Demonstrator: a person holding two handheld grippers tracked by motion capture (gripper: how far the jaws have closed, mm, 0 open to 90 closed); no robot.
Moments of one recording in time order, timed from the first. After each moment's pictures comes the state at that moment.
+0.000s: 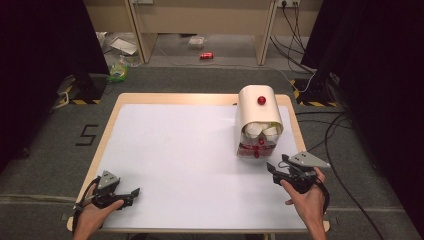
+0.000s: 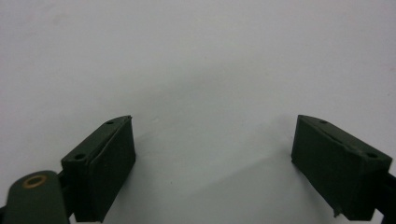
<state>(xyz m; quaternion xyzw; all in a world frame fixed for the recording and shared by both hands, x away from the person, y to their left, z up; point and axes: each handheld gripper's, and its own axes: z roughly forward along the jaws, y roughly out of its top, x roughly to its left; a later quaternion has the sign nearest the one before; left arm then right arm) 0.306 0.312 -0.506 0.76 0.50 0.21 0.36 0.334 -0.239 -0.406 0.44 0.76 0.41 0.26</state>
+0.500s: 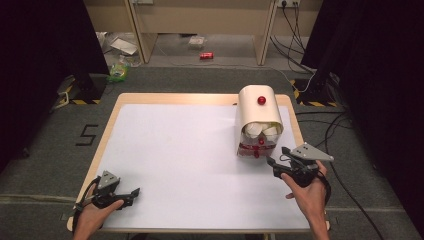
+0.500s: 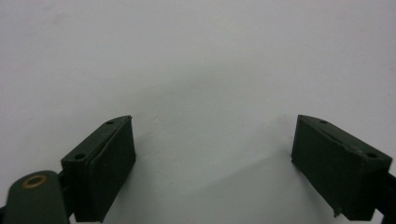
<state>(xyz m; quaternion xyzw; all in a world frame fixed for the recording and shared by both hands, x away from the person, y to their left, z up) 0.306 0.312 -0.506 0.76 0.50 0.21 0.36 0.341 -0.236 -0.383 0.42 0.75 0.43 0.26</state>
